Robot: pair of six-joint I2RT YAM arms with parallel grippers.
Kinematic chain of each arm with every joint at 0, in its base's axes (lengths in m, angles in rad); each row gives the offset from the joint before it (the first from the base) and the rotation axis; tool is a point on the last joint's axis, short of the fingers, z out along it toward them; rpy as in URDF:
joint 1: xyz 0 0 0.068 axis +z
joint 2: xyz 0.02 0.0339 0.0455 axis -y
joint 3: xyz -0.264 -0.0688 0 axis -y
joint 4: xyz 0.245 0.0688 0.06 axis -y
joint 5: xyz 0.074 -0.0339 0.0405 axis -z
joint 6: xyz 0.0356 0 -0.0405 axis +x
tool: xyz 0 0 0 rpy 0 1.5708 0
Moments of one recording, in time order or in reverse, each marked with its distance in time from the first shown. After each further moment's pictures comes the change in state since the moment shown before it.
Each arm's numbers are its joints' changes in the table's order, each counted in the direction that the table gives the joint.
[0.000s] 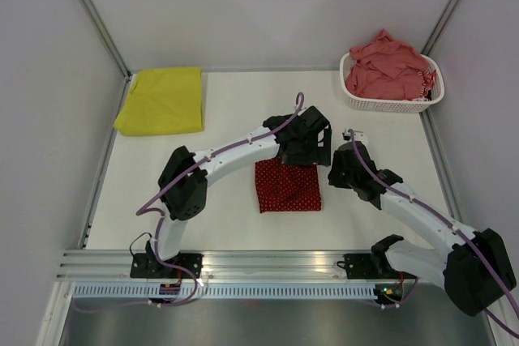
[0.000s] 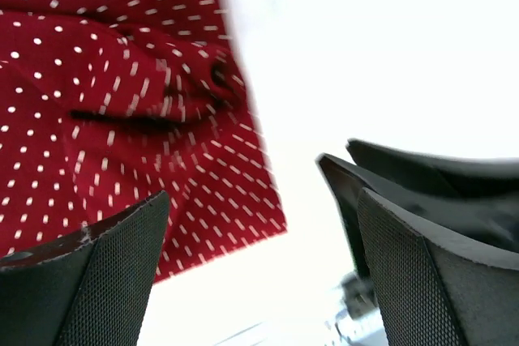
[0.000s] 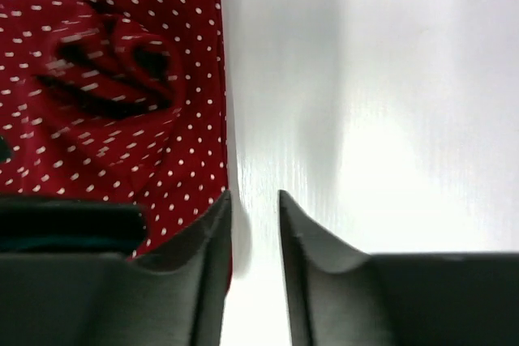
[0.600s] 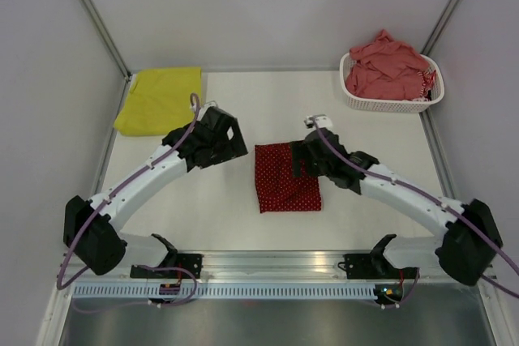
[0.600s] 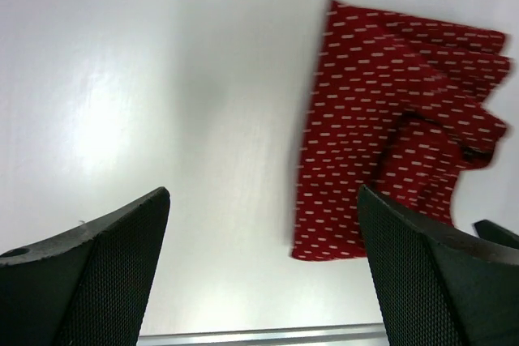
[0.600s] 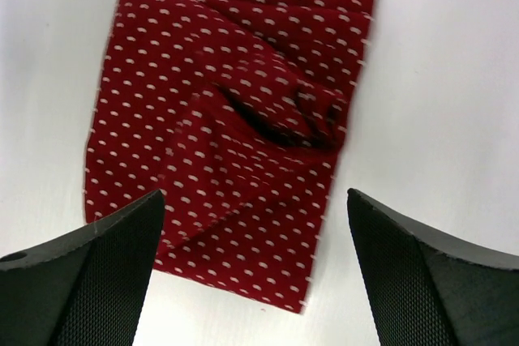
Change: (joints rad) left arm 0.312 0.705 -0.622 0.016 -0.171 -0.013; right arm 0.213 -0.107 0.255 -0.096 0.072 -0.082
